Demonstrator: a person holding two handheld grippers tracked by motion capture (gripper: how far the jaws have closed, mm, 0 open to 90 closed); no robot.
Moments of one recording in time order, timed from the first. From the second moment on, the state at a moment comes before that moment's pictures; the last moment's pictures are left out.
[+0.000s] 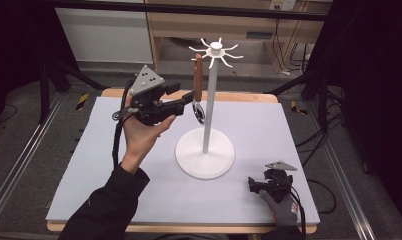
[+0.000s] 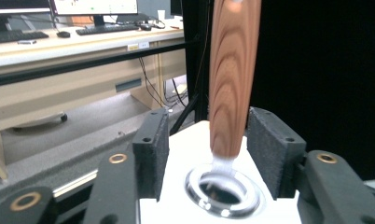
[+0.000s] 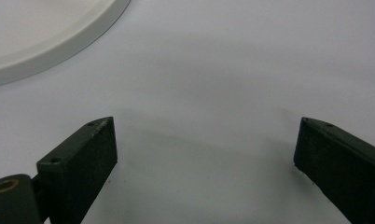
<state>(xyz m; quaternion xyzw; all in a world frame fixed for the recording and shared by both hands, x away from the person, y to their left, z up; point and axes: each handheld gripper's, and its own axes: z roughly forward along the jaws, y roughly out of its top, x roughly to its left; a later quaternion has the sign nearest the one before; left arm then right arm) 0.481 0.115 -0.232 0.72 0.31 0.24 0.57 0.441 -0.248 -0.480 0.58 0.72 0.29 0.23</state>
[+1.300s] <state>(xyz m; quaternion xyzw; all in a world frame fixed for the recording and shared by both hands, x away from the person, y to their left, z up) 0.466 0.231 -0.410 0.76 0.42 0.23 0.44 0.441 -0.250 -0.481 0.58 0.72 0.29 0.25</state>
